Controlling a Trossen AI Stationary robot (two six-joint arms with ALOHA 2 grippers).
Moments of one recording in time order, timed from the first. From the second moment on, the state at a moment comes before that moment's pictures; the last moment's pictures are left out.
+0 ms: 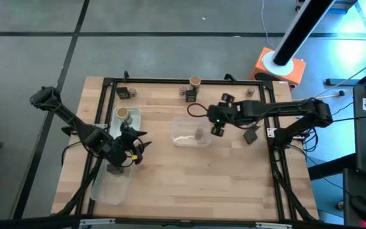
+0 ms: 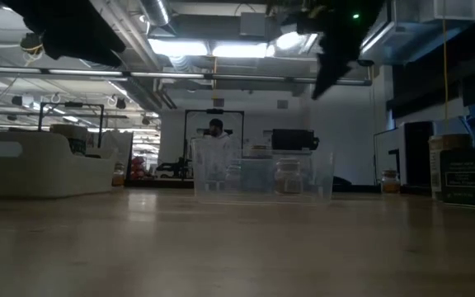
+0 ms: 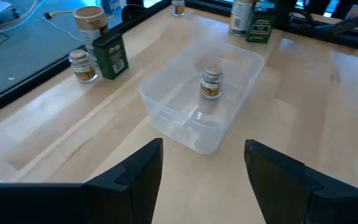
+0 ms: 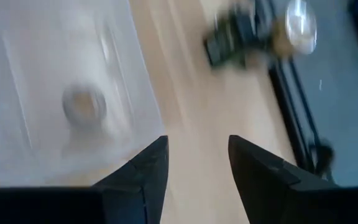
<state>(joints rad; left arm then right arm) -0.61 1.06 0.71 -0.49 -0.94 -0.78 -0.01 1.48 1.26 -0.90 0.46 0.10</state>
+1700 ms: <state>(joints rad) -0.59 1.06 0.71 -0.49 -0.91 -0.73 0.17 1.41 0.97 -1.43 0.16 0.99</state>
